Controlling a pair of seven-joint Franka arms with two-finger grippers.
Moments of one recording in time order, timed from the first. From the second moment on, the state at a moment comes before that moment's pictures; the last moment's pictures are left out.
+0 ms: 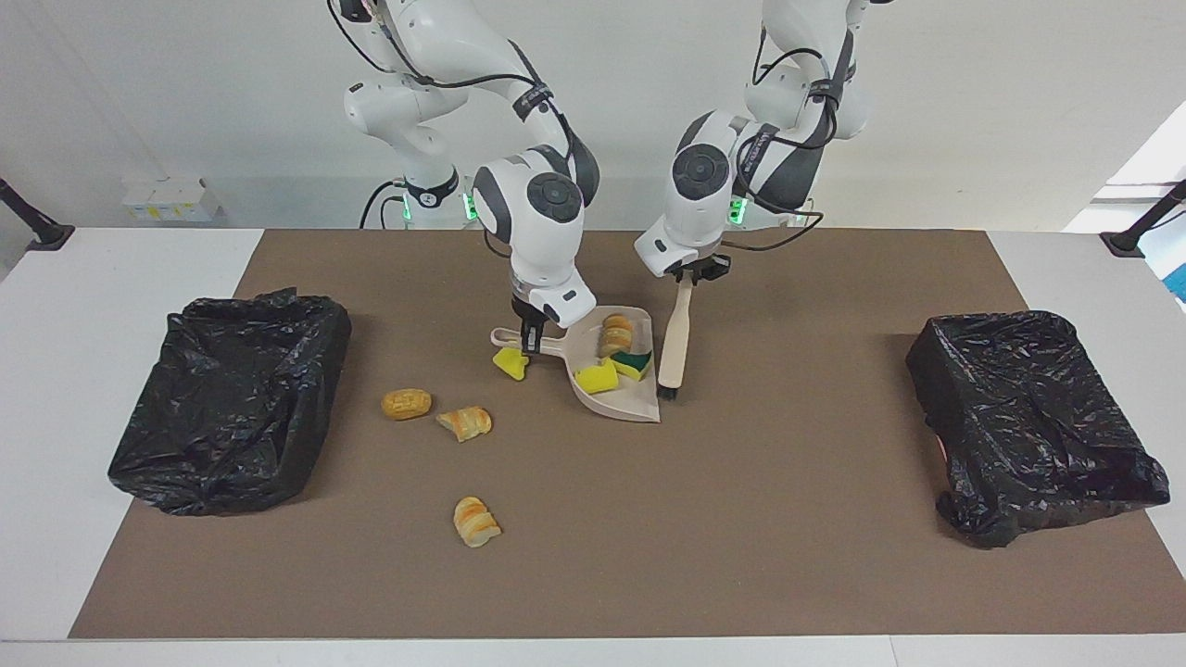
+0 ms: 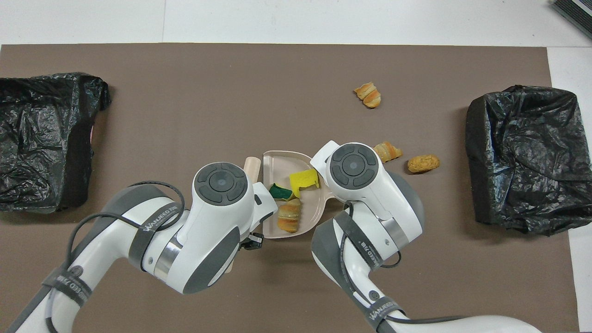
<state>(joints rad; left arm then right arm) -0.57 0.04 -0.07 -2.03 -0.07 1.77 -0.36 0.55 0.23 -0.05 -1.93 -0.14 2.05 -0.97</state>
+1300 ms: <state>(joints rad) -0.80 -0.23 -0.10 -2.37 -0.18 1.89 -0.78 0.34 0.13 -0.05 -1.79 -0.12 1.89 -1.21</state>
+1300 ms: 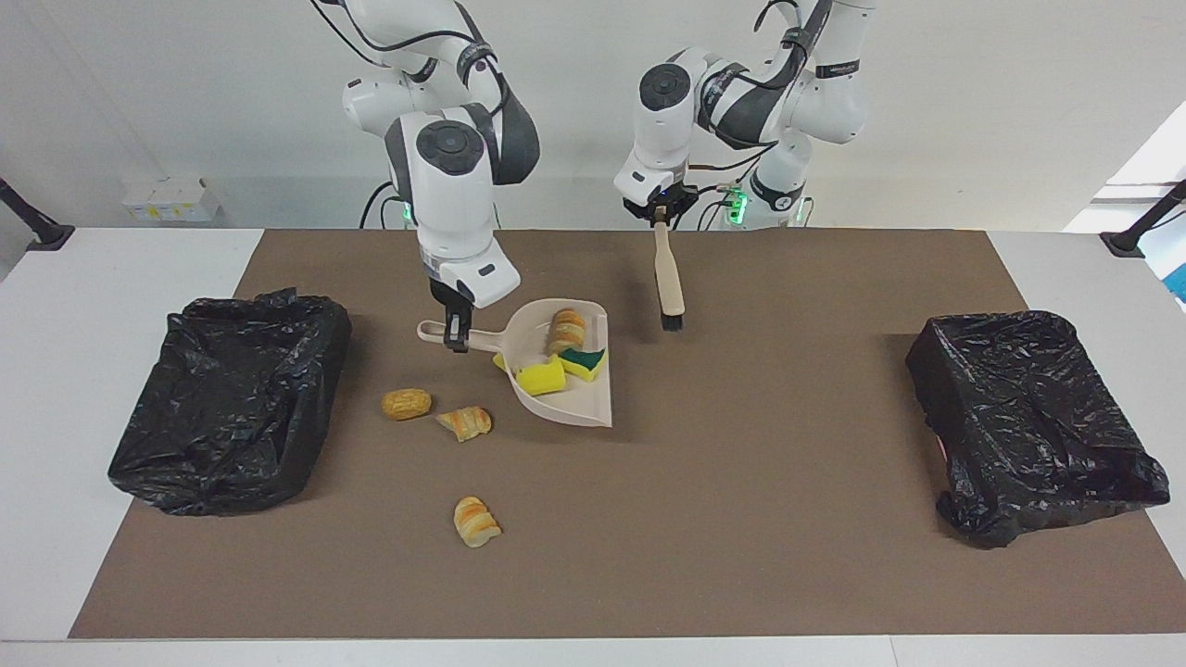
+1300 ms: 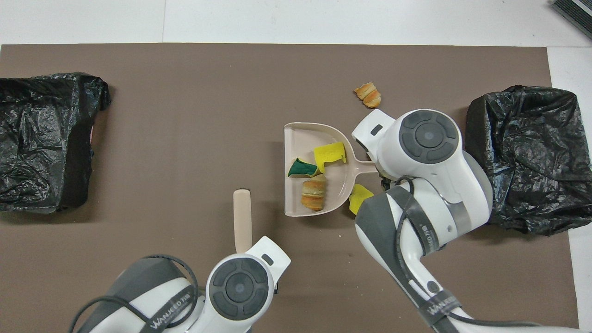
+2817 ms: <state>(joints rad) -0.86 -0.22 -0.07 -2.46 -0.27 2.09 -0.76 -0.31 0.13 -0.07 -1.60 -0.31 1.83 -2.01</state>
